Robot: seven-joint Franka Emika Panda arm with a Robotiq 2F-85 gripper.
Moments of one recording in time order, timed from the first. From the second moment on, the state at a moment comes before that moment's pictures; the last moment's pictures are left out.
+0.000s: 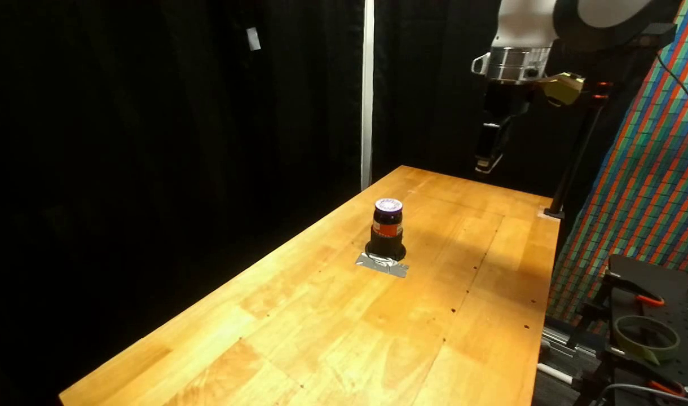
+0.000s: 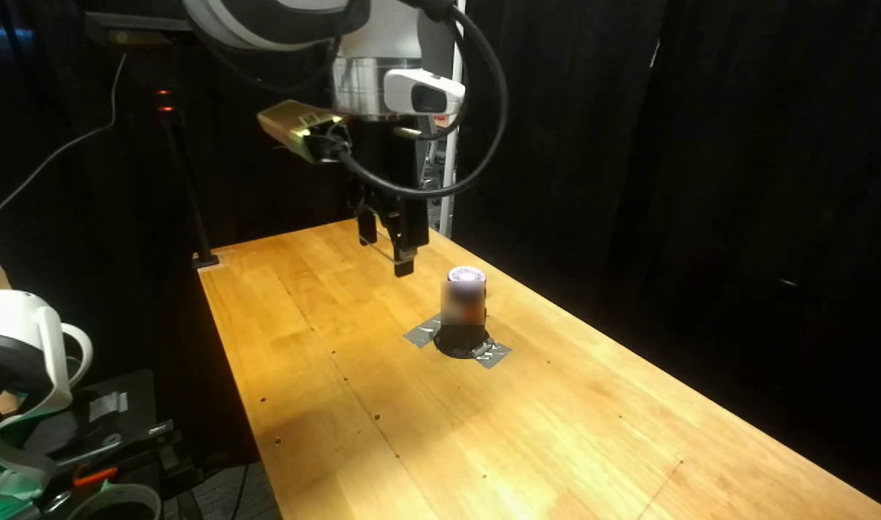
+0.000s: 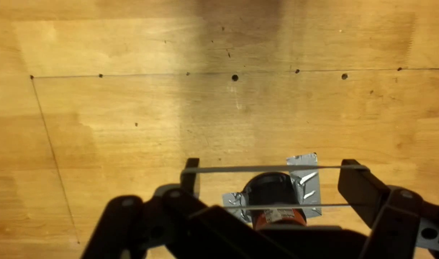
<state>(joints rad) 0.04 -0.14 0.06 -2.34 -0.03 2.24 0.06</state>
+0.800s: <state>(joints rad) 0.07 0.39 0.07 -1.81 0.01 2.24 0.04</state>
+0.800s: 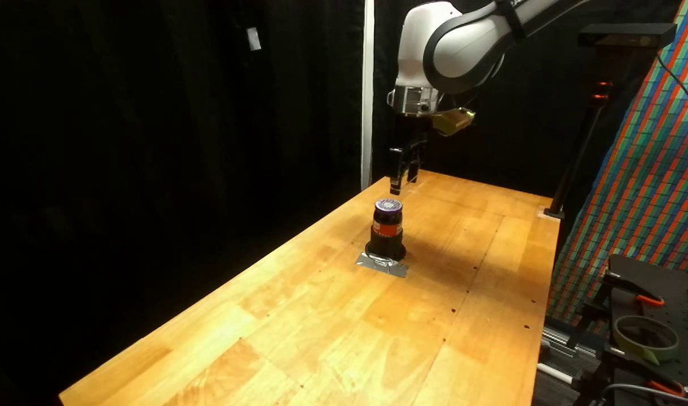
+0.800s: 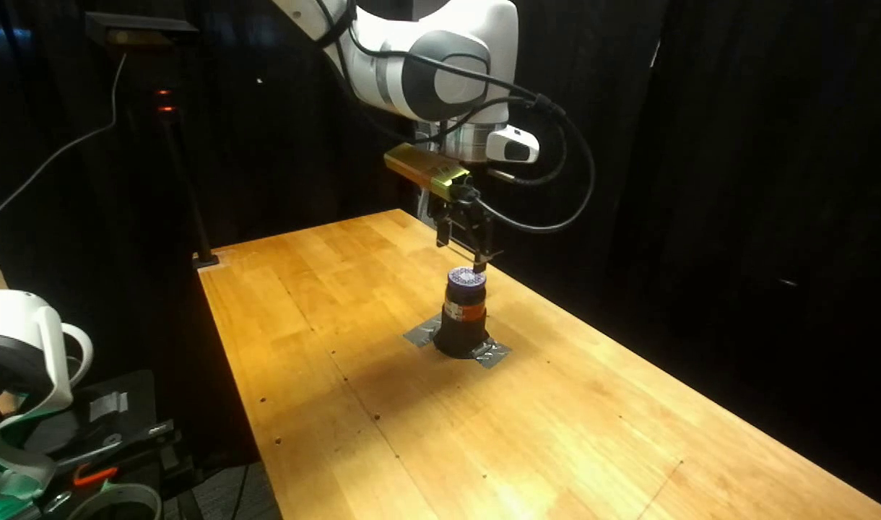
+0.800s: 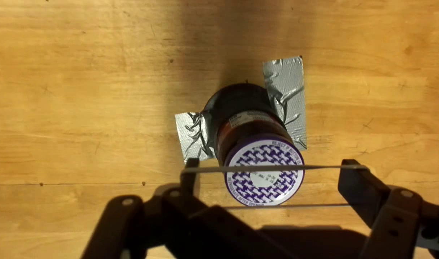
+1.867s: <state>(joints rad) 0.07 0.67 0.08 -1.54 0.01 2.22 0.00</state>
